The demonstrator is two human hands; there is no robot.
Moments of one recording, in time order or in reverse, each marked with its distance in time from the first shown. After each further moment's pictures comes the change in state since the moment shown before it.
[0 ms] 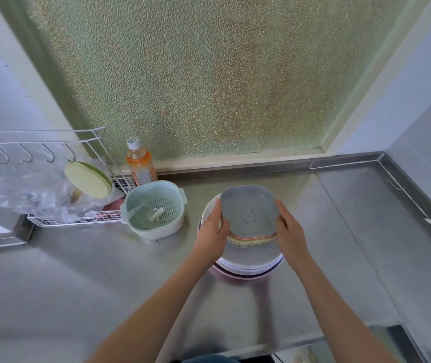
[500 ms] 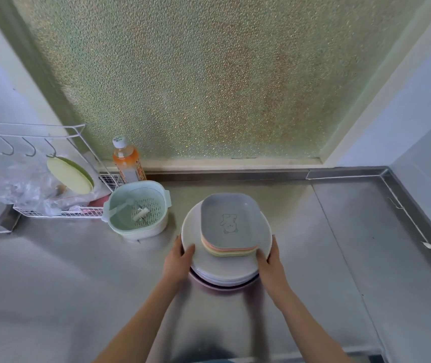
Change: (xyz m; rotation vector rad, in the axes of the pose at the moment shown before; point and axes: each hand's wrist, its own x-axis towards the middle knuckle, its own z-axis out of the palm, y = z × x) left_hand -0.008 -0.082 0.032 -0.318 0.186 -0.422; right_hand -0.010 0.057 -0.006 0.095 -0.168 0.213
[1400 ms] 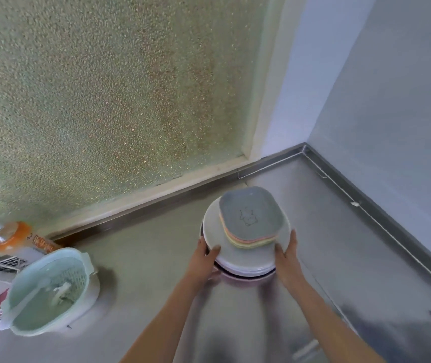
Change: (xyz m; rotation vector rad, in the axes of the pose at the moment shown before) left_hand 0.017 0.109 0.168 0.029 -0.486 -0.046; right_hand 0.051 0.043 -0.133 0.085 0.421 0.125
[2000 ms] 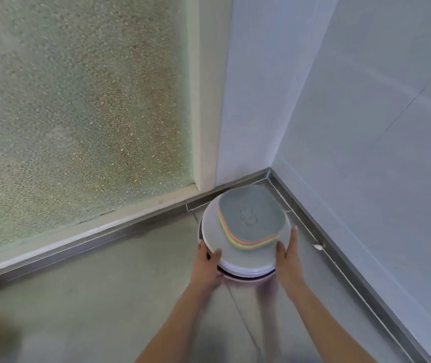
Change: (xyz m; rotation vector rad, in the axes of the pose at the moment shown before) left_hand 0.119 0.062 0.179 -0.017 0.082 0.043; right_hand 0.173 -0.006 -0.127 -0.058 0.078 -0.023
